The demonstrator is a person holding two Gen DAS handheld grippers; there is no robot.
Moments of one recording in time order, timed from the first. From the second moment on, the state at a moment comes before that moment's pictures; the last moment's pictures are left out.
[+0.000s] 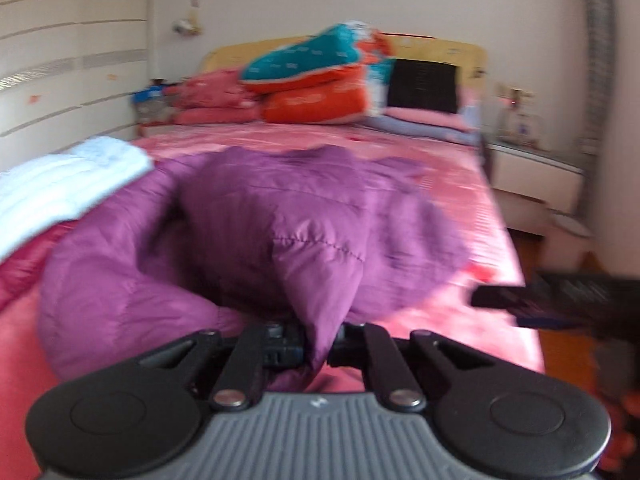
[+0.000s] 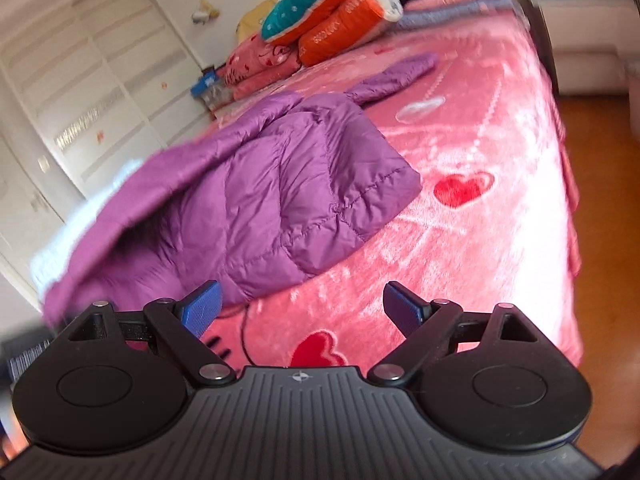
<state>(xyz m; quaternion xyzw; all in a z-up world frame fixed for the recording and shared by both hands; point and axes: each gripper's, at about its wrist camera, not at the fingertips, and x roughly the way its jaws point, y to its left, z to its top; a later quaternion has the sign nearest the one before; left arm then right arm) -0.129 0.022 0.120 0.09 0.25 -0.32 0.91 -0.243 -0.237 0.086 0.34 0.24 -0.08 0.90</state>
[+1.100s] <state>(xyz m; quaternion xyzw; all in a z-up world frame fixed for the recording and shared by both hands) -0.174 0.084 0.140 0.04 0.18 -0.44 0.88 -0.273 -0.221 0.146 0.23 0.17 -0.06 0.96</state>
